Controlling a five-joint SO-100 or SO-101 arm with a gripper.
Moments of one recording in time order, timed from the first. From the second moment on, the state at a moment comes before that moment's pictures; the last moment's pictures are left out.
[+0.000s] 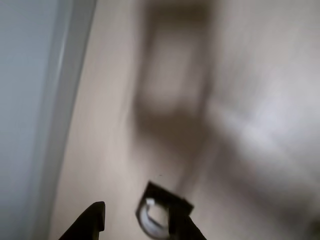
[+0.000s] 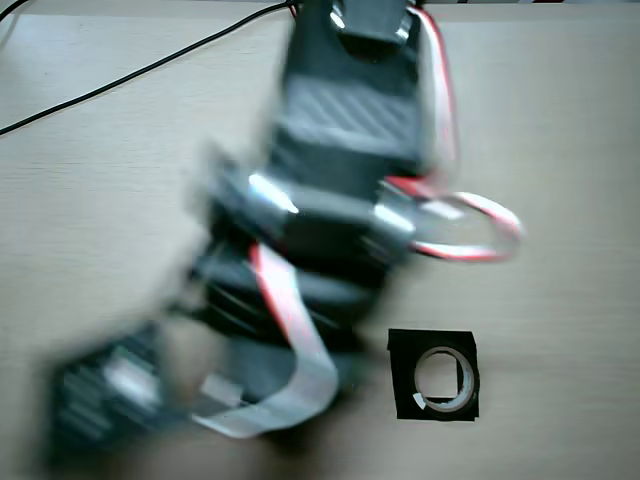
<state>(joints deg) 12.0 85.9 40.5 97.4 -30.1</state>
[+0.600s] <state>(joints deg) 30.0 102.6 56.9 97.0 -29.5</state>
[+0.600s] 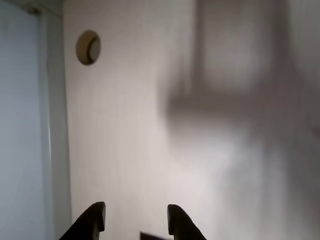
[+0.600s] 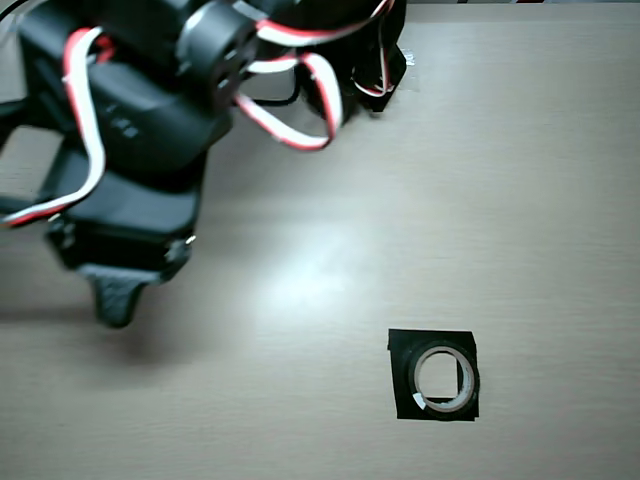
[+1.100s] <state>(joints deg) 28.1 106.0 62.1 95.9 -27.0</state>
